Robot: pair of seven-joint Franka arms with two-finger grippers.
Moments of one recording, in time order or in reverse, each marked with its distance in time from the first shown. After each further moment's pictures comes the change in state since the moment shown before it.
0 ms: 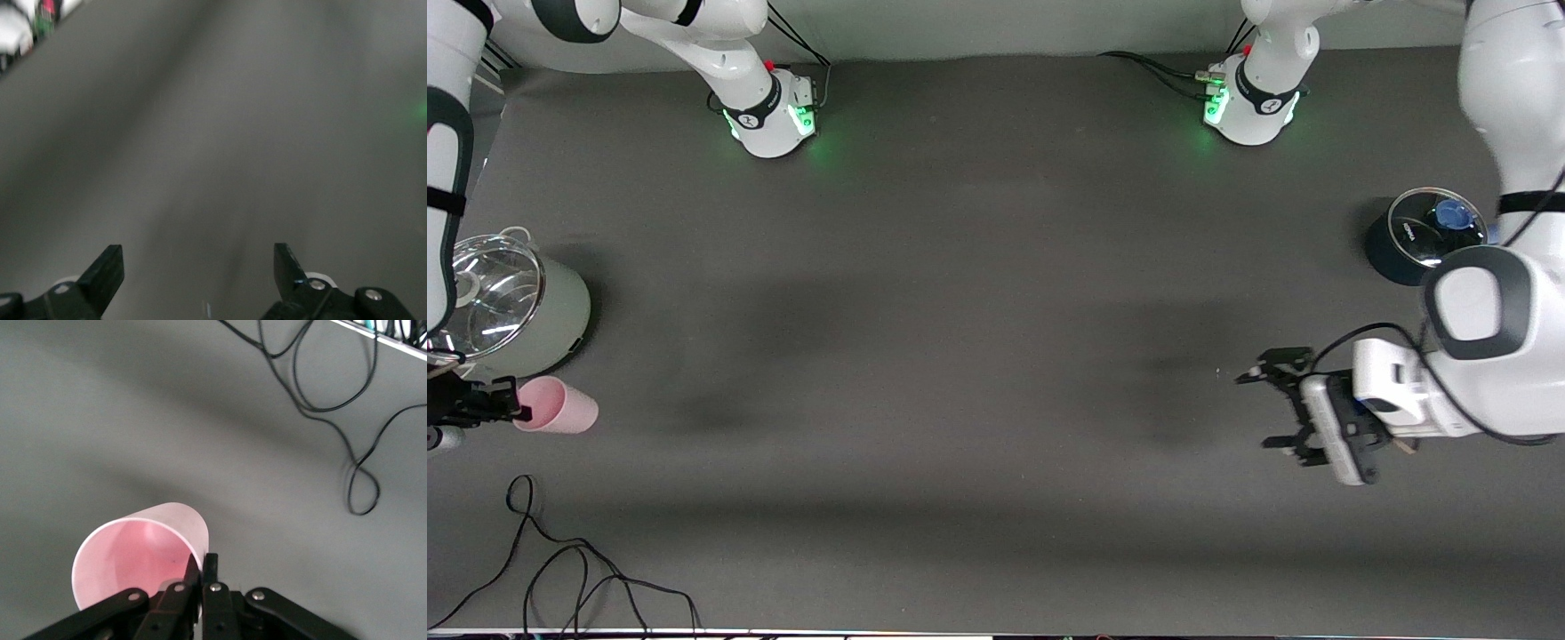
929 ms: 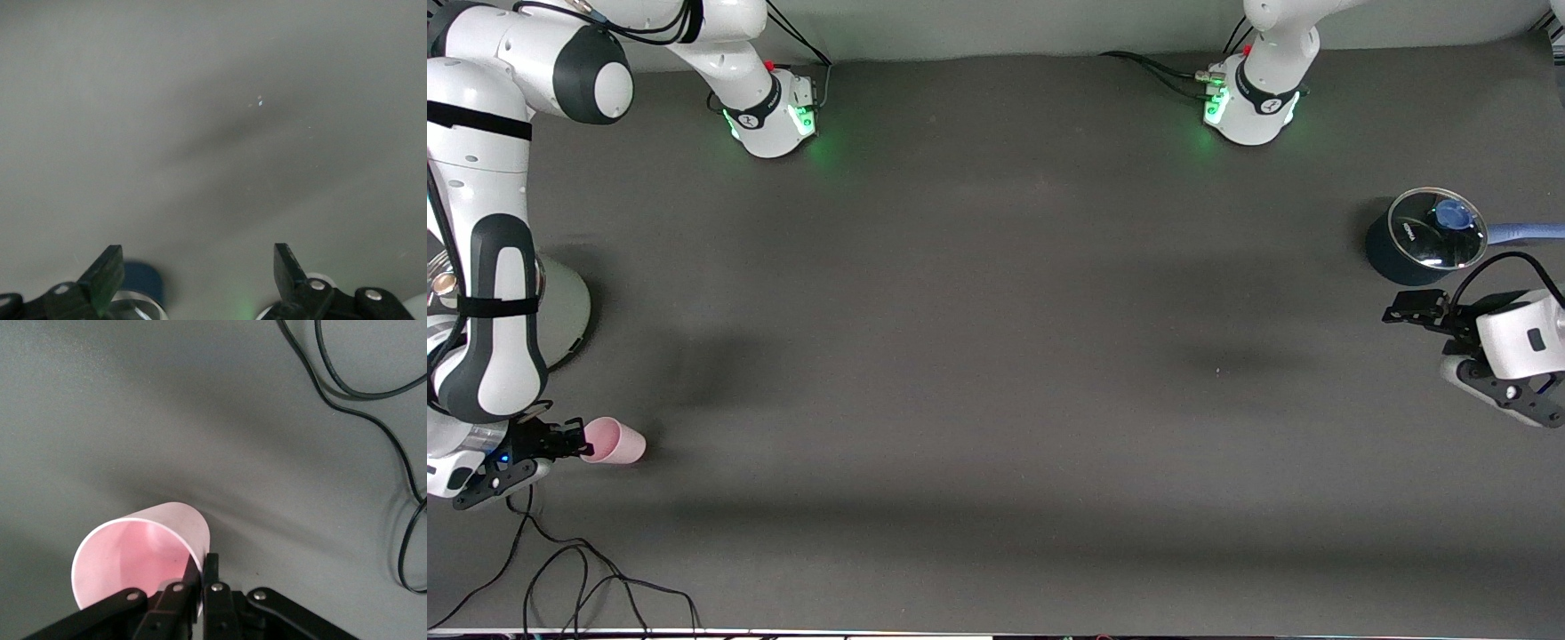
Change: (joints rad) left arm 0.103 -0.173 -0.004 -0.008 0.426 -0.347 -0.786; right arm -0.058 0.256 0.016 -0.006 0.123 0.225 -0.172
